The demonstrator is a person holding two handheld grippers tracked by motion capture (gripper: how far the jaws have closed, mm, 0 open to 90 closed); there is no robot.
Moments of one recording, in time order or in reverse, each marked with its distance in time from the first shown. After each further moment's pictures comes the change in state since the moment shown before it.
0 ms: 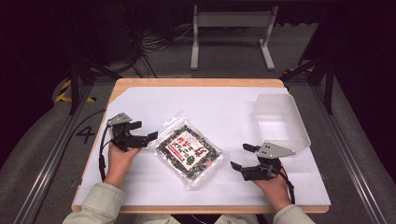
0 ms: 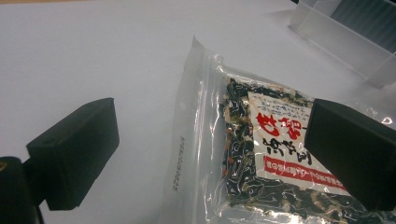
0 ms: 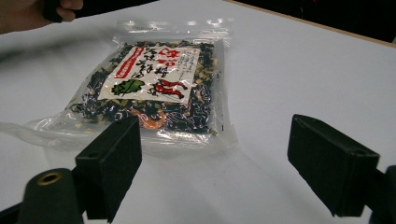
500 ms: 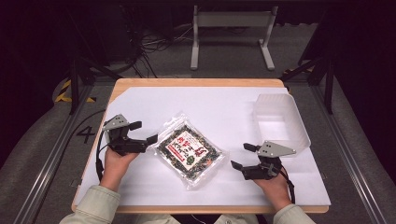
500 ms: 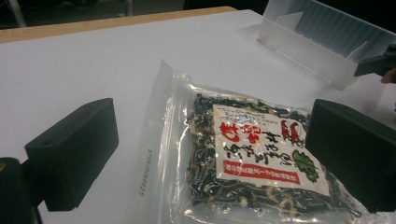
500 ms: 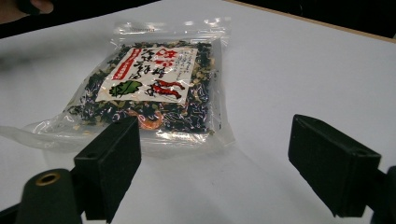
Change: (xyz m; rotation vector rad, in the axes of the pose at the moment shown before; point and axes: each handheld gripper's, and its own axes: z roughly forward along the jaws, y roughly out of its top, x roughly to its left) left arm -0.022 0.007 -0.019 -0.065 -0.038 0.076; right arm -0.003 0.000 0.000 -0.002 -0.001 0.017
